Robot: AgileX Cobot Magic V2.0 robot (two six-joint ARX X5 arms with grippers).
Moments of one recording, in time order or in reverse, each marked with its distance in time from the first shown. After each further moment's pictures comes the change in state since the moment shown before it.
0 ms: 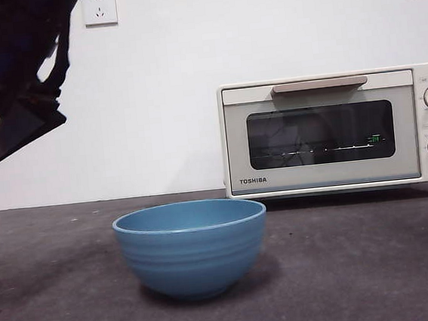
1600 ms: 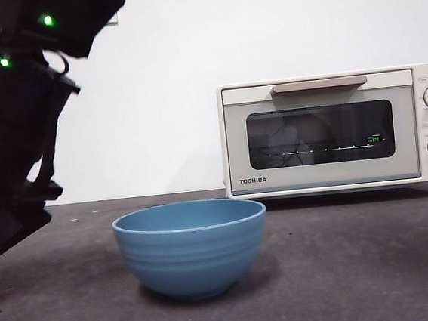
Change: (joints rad) left arm -0.020 0.000 0.000 0.000 -0.003 0.000; right arm 0.003 0.180 0.030 0.013 -0.063 0.208
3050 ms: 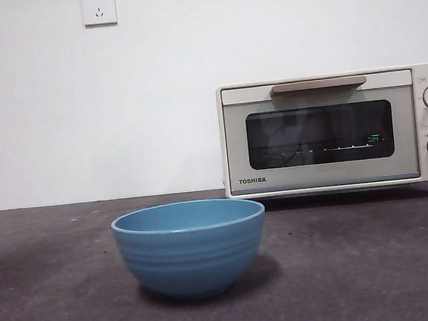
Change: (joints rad) left arm 0.000 0.248 0.000 0.087 -0.006 0.038; right arm -0.229 -0.931 -0.265 -0.710 0.179 -0.082
